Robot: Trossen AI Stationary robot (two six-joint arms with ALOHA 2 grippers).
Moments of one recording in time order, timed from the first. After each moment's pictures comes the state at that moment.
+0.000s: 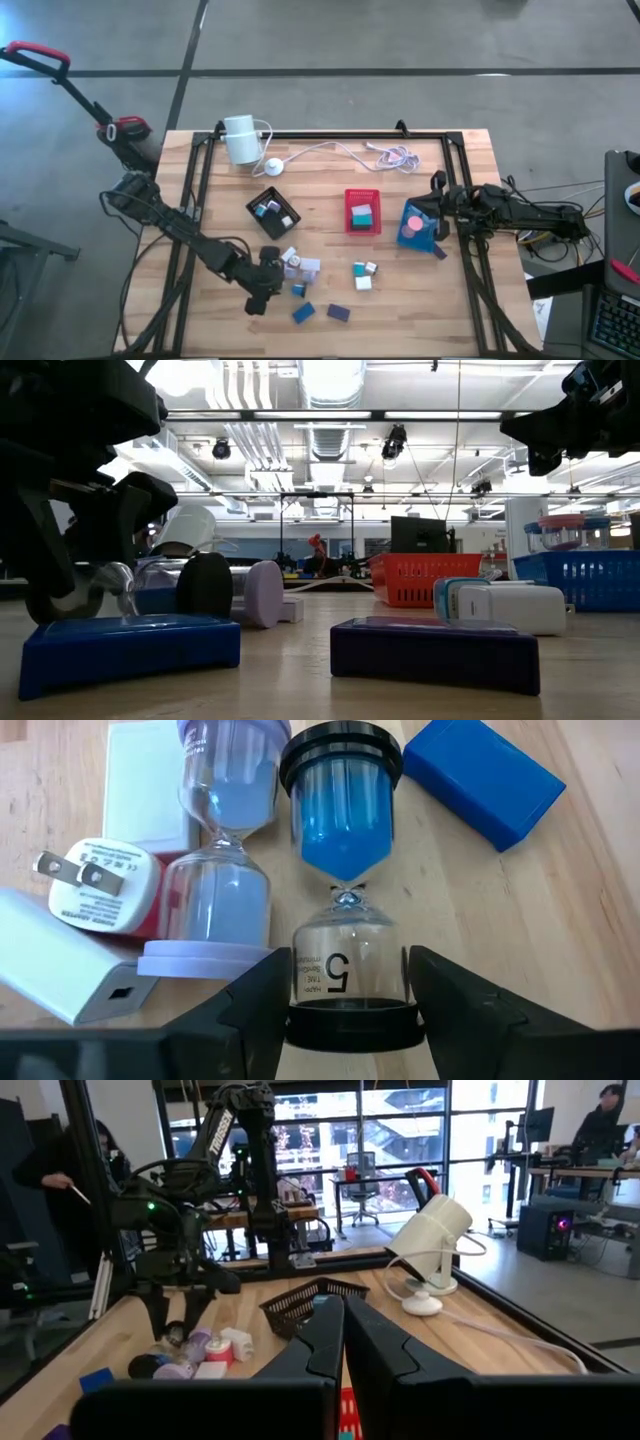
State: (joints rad) left arm -0.57 1.63 0.73 -0.17 -0.15 -0.35; right arm -0.05 0.05 0.08 0.04 0.05 0.10
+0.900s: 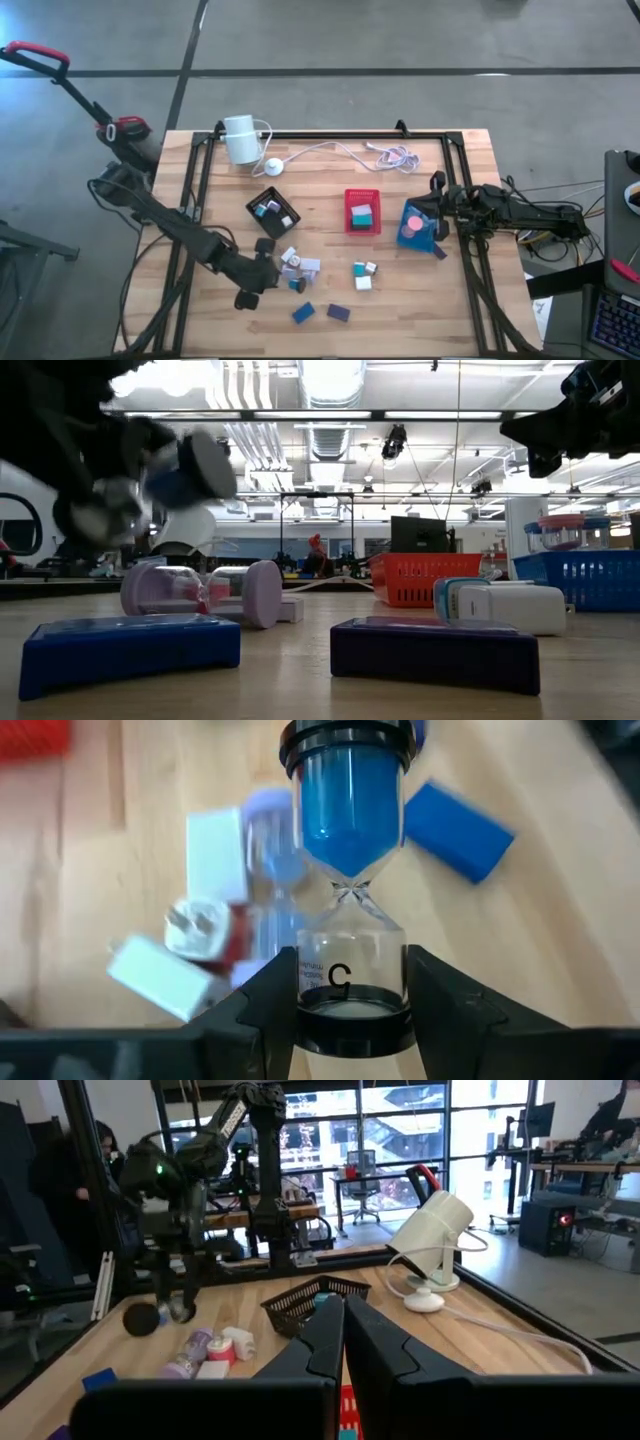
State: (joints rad) left arm -0.57 1.42 0.73 -0.23 -0.21 -0.24; right arm -0.05 0.05 0.07 0.04 0.05 0.11
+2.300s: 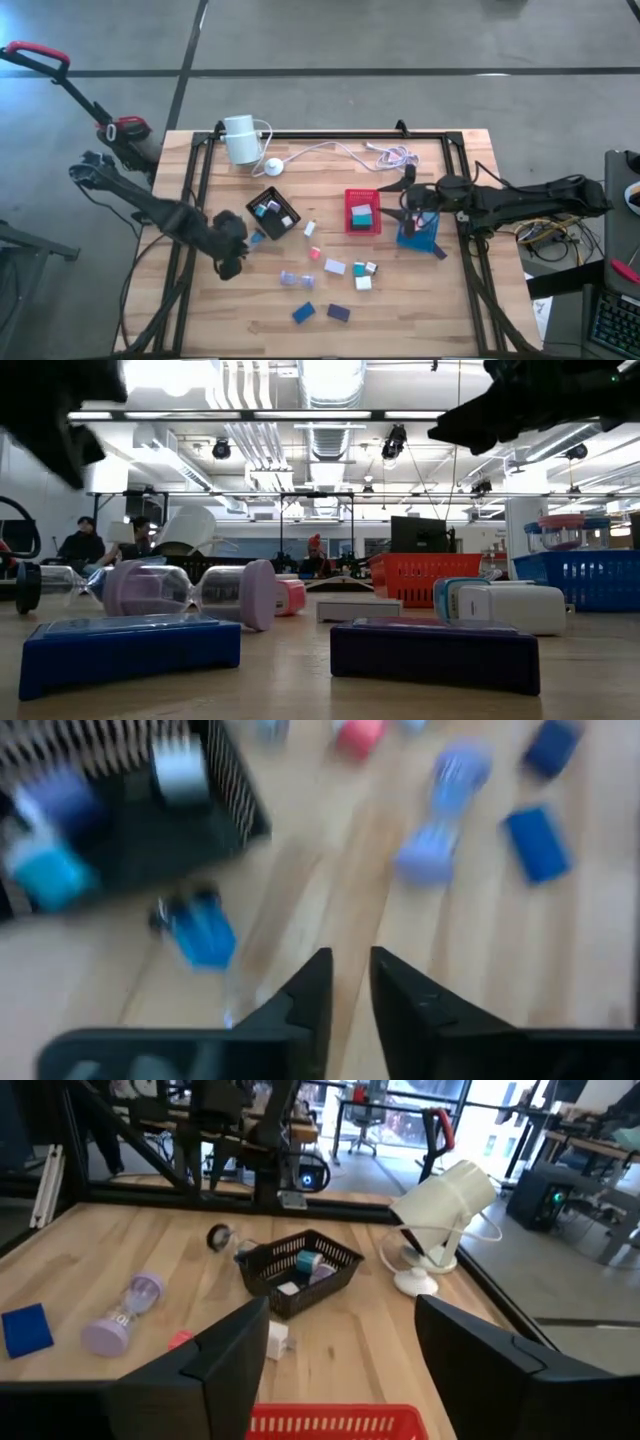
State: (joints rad) left arm -0.50 0.99 0.70 -0.79 -0.22 -0.80; right arm -0.05 0.82 0.37 0.29 0.05 -0.08
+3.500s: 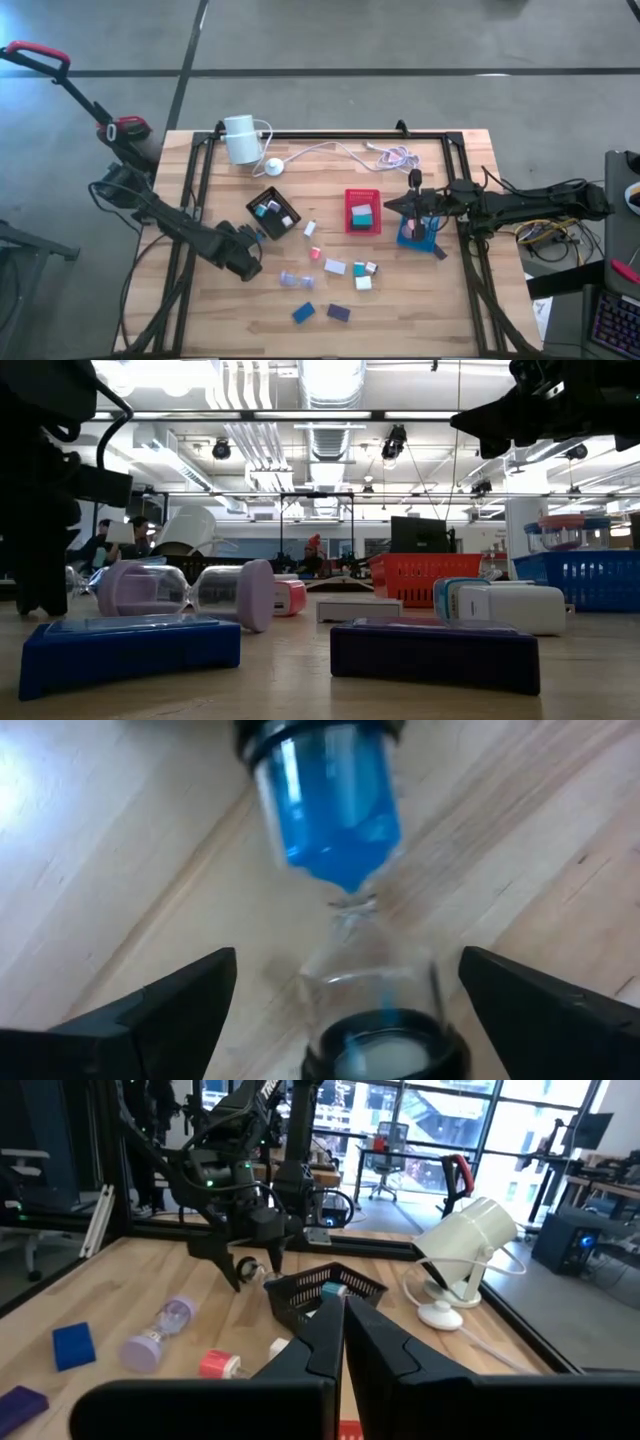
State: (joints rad) left arm -0.51 1.48 0.62 -0.73 -0.27 -1.18; right arm -0.05 0.71 0.23 0.45 -0.03 -0.08
